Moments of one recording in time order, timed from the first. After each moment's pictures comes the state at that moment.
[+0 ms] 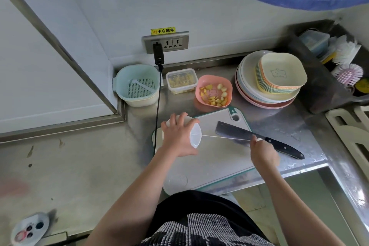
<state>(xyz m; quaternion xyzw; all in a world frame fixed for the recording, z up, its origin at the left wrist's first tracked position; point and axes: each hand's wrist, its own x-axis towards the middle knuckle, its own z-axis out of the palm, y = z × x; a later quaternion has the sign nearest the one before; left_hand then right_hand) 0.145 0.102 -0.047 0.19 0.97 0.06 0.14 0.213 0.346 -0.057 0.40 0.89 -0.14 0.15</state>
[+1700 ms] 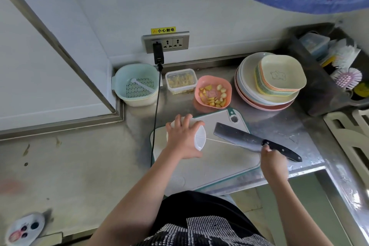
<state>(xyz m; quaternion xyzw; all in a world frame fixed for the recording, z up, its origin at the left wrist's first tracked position) 0.149 0.115 -0.048 0.21 0.97 0.06 0.14 0.240 0.374 -0.067 0.42 0.88 -0.19 0.12</state>
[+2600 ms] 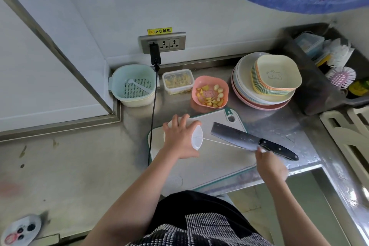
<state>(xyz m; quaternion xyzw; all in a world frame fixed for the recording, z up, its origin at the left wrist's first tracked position) 0.149 0.116 -0.050 0.21 0.97 0.06 0.13 0.245 0.375 -0.070 0.40 0.89 -0.09 0.19</state>
